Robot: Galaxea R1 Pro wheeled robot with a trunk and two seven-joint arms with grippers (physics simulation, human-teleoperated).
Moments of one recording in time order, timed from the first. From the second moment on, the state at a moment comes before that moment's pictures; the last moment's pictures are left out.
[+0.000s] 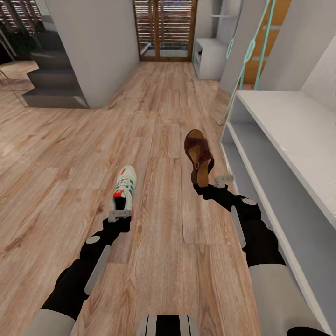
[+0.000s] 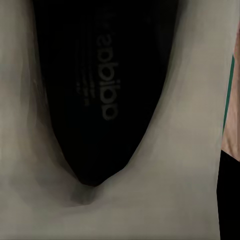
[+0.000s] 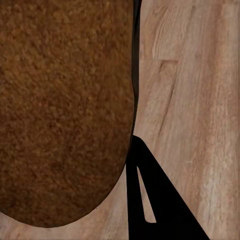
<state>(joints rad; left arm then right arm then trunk) -0.51 0.03 -0.16 -1.26 0.20 0.40 0.09 -0.76 0.06 -0.07 -1.24 0.06 0.48 0.39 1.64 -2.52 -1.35</state>
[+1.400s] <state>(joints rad) -0.51 0.03 -0.16 -1.26 0.20 0.40 0.09 -0.76 0.06 -0.07 -1.24 0.06 0.48 0.39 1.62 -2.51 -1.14</state>
